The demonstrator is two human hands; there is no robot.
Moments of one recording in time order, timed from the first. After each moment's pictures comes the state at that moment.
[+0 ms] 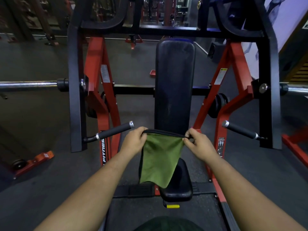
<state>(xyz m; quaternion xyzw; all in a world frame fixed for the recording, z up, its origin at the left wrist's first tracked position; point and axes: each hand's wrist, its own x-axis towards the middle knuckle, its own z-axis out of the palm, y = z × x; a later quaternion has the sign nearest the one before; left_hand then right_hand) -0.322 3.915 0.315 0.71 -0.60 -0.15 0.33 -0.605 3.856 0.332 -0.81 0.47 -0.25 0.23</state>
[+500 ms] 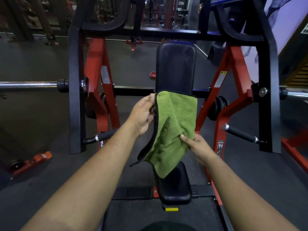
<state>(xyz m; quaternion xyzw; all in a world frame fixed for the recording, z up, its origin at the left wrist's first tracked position) -0.354 3.879 0.431 0.43 -0.33 -0.56 0.63 -0.585 3.856 0.341 -0.56 0.41 -0.34 0.63</state>
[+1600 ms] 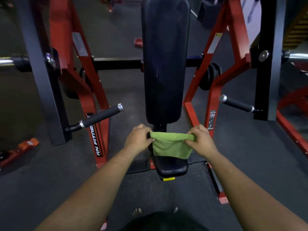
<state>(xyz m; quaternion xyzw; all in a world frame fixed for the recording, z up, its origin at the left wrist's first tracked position) -0.344 3.898 0.247 0.70 -0.65 -0.26 0.16 -0.625 3.866 0.262 -0.75 0.59 -0.19 0.26</state>
